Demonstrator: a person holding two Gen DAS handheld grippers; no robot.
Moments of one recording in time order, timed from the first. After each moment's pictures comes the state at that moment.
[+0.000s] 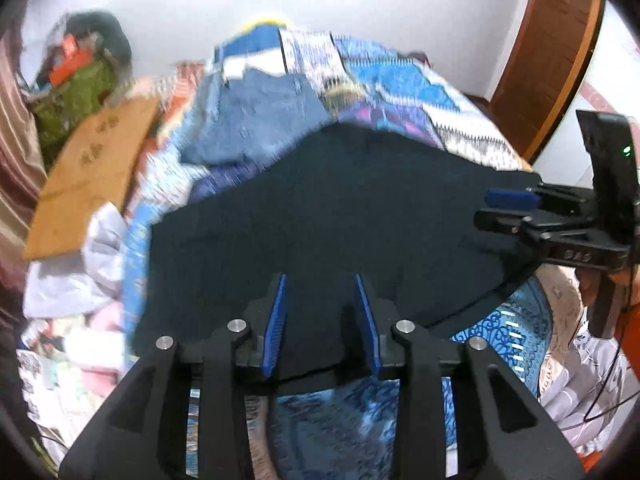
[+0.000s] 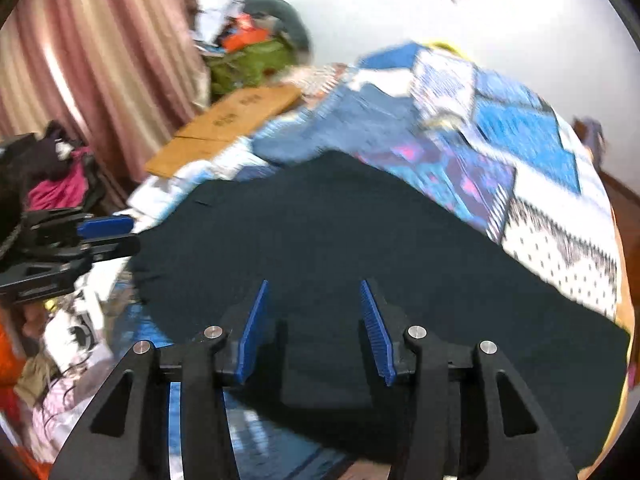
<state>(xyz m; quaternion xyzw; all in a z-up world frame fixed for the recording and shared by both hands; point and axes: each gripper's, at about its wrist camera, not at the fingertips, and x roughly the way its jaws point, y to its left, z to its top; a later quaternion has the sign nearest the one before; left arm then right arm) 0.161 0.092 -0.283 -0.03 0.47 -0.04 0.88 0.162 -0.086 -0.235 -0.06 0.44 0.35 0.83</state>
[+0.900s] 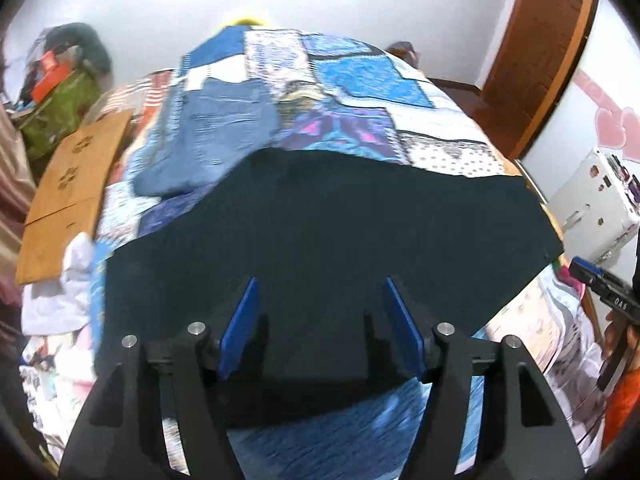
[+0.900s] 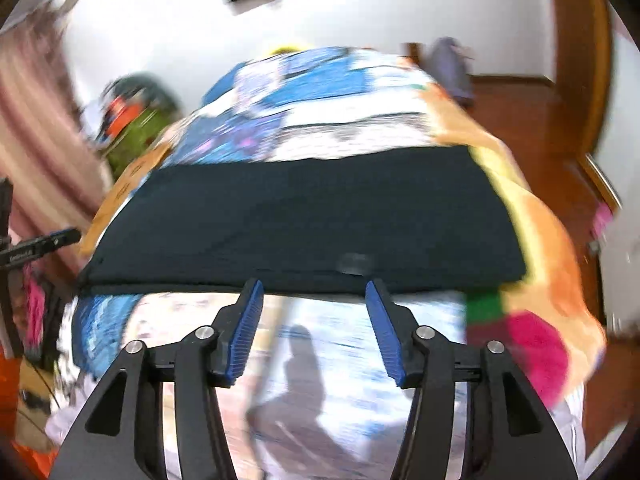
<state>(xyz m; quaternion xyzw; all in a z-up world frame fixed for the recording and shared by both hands) 0.208 0.007 -0.252 -0.01 0.48 -0.06 0.88 0.114 -0.320 -0.261 0.12 0.44 0.16 0.88</state>
